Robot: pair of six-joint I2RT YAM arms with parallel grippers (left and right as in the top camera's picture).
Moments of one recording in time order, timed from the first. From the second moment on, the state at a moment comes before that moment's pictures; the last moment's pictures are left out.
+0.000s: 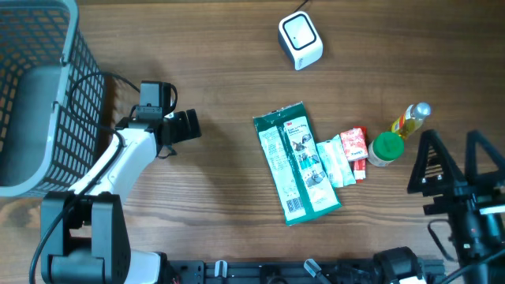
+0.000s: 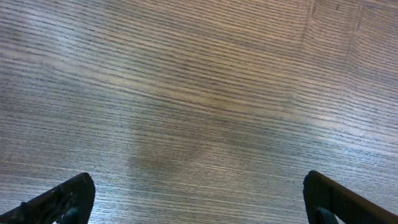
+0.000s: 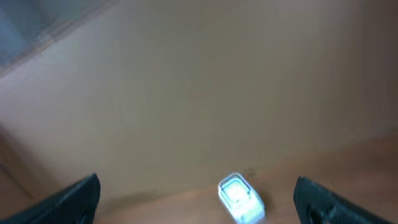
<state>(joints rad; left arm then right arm) -0.08 1.60 0.89 -0.44 -0.03 -0.31 0.19 0.38 1.00 -0.45 0.07 0.43</state>
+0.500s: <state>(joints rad) -0.08 1.60 0.89 -0.44 -0.03 -0.31 0.06 0.18 0.58 0.30 -0.16 0.16</state>
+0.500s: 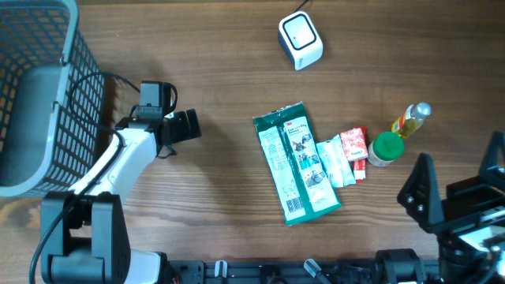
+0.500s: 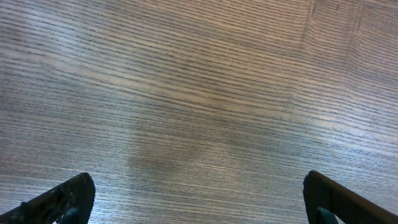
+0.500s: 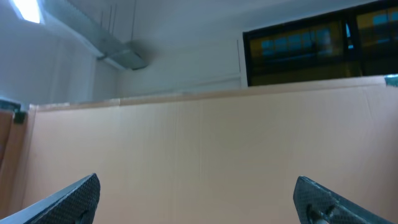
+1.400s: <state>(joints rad) -0.08 1.60 0.89 -0.44 -0.03 -0.31 0.06 0.02 0.08 0.58 -0.16 0.15</state>
